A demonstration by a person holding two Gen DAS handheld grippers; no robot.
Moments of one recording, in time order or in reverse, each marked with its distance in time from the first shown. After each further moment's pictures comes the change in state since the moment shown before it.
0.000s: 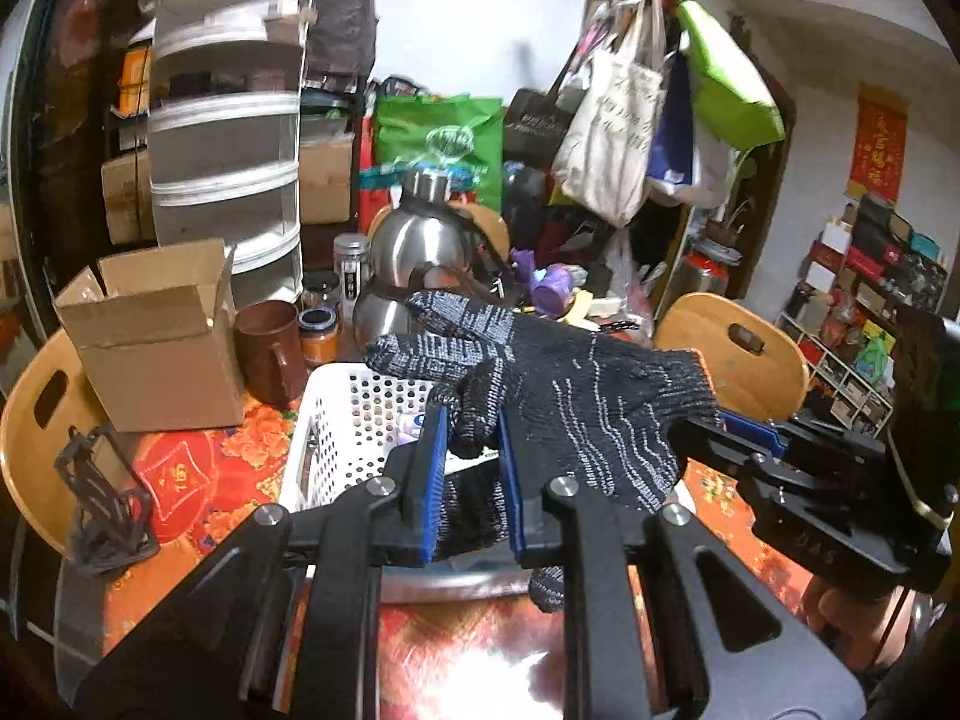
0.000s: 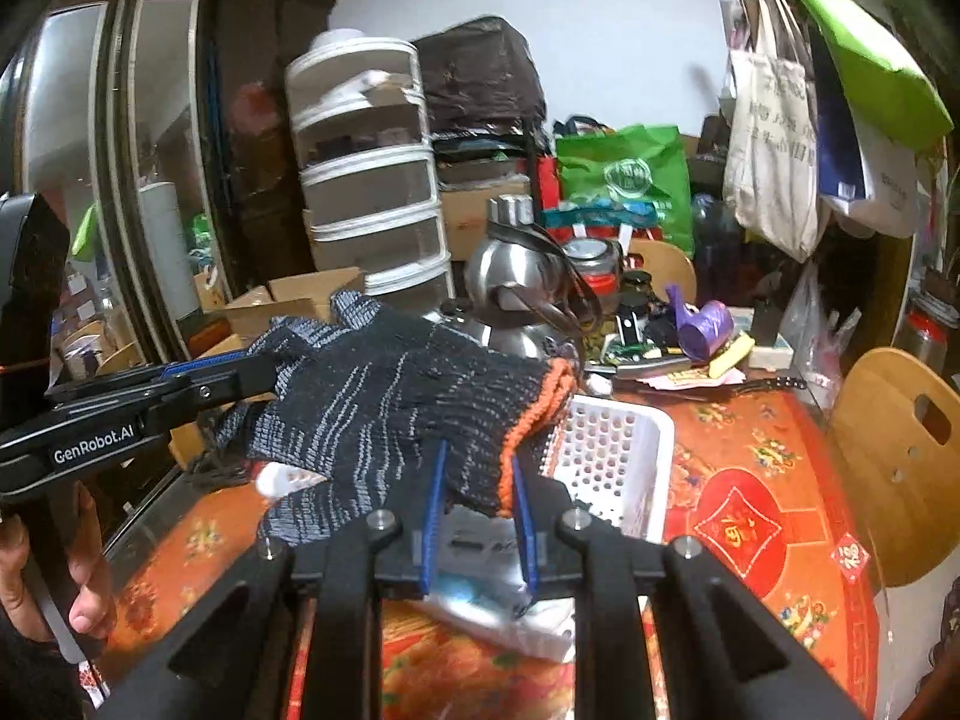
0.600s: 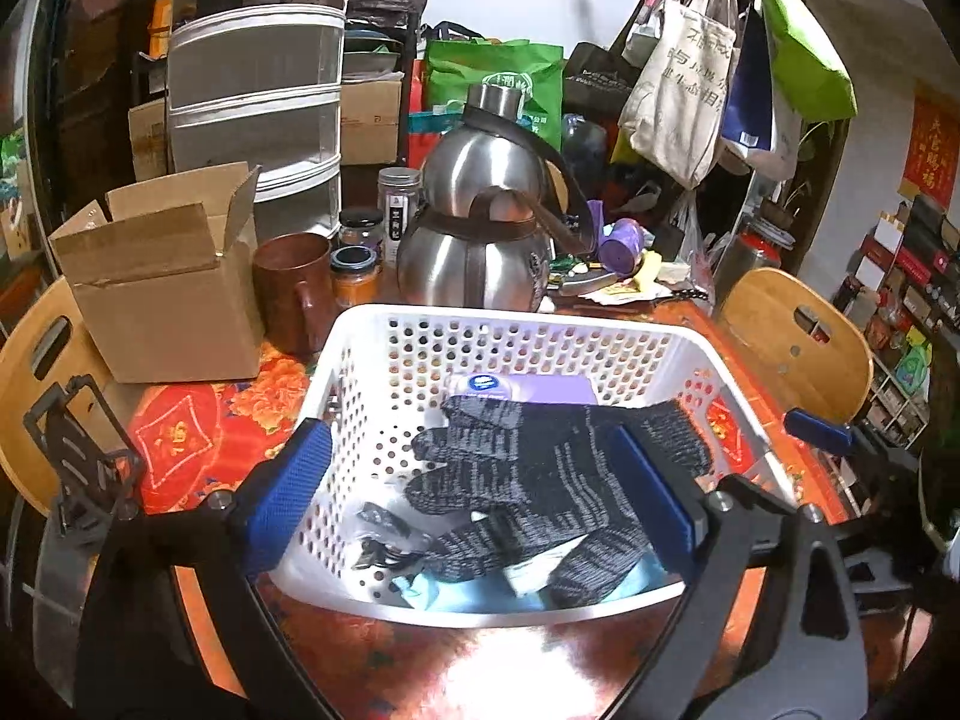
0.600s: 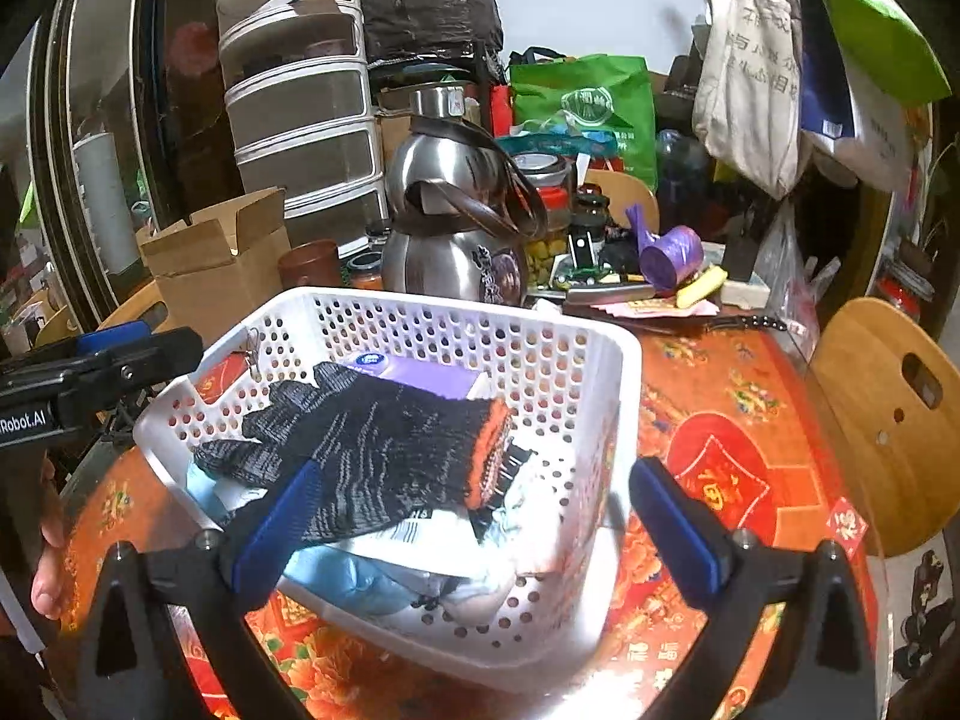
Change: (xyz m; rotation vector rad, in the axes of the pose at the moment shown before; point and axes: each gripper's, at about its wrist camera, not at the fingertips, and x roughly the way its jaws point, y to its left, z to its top) left arm 0.088 0.030 -0.030 -0.043 0.083 0.119; right arm 0.066 -0.034 -0.035 0.005 0.130 -0.110
